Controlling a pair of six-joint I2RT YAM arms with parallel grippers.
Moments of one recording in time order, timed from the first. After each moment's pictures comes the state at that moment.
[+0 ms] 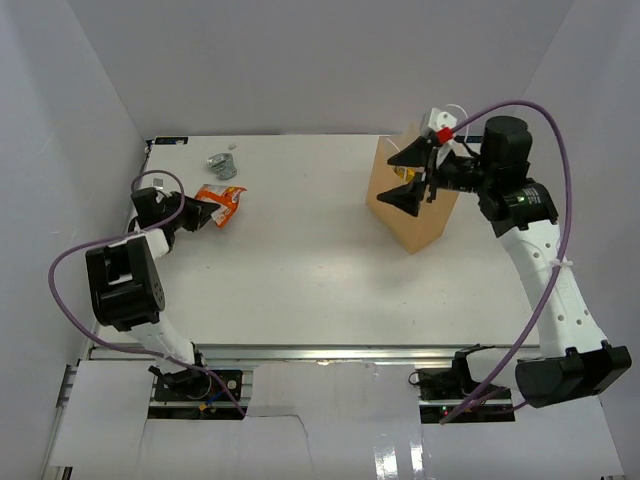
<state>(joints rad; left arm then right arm) 0.28 1.75 0.90 0.29 0.63 -0.98 0.20 1.23 1.47 -0.48 -1.03 -0.36</state>
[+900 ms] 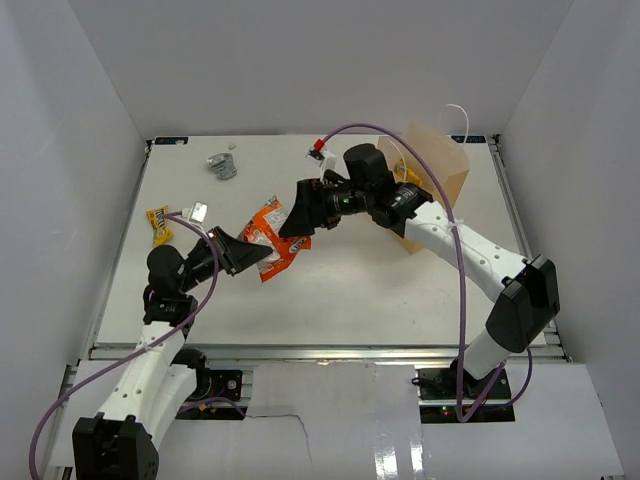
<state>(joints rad) -0.09 0.74 0.39 0.44 0.86 -1.07 0.74 1.60 1.49 -0.36 -0.66 0.47</state>
